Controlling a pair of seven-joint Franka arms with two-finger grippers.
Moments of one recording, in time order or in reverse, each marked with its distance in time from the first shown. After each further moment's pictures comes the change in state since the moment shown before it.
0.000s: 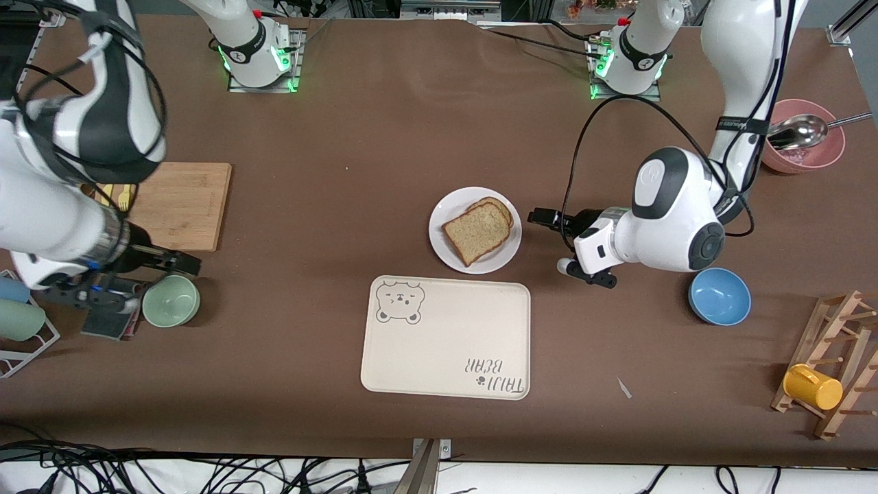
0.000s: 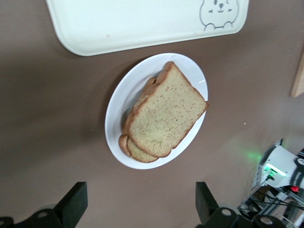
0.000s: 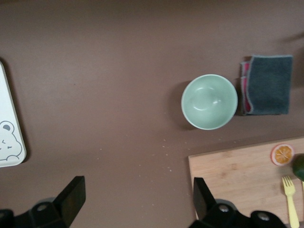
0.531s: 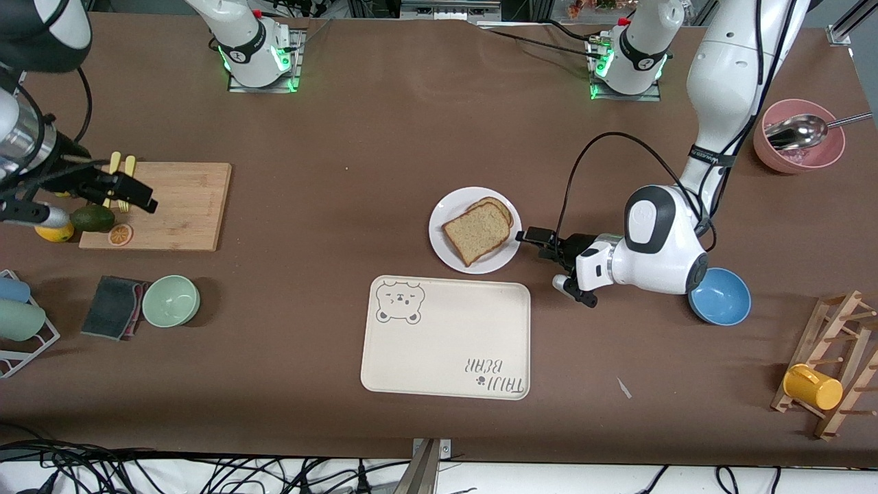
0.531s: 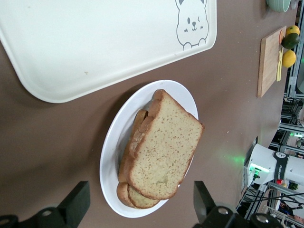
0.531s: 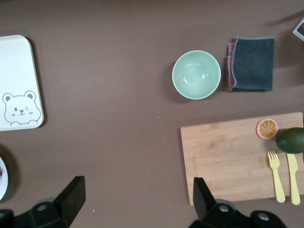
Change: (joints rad) left arm 0.025 0.140 0.001 0.000 -0.178 0.106 0.323; right arm -0.268 -0.338 0.263 -0.285 0.000 -0.001 -0.047
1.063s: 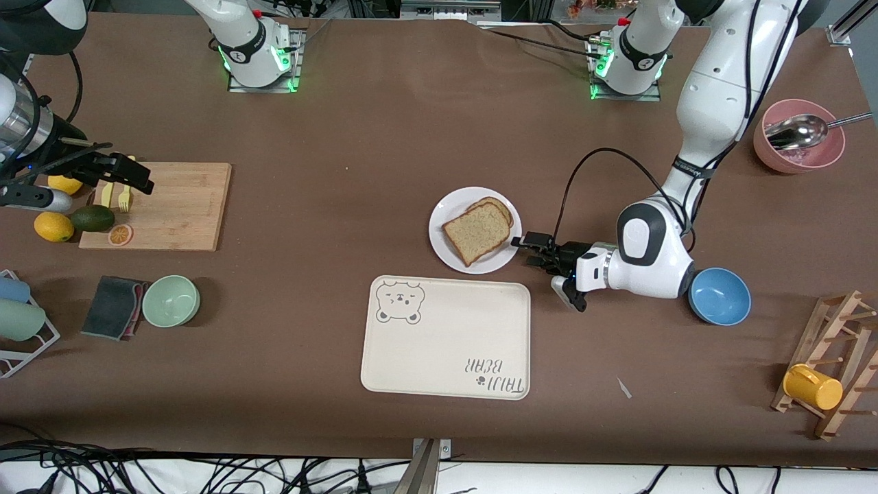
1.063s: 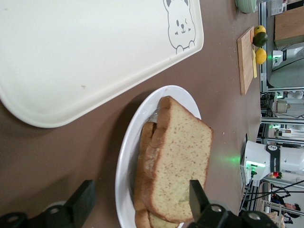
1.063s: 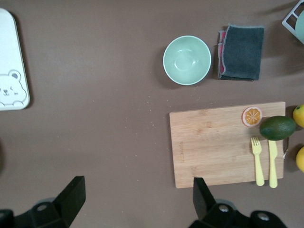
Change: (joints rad) left arm 0.015 0.104 0.003 -0.021 -0.168 0.059 0.295; right arm -0.002 0.000 0.012 0.023 -0.049 -0.090 -0.037
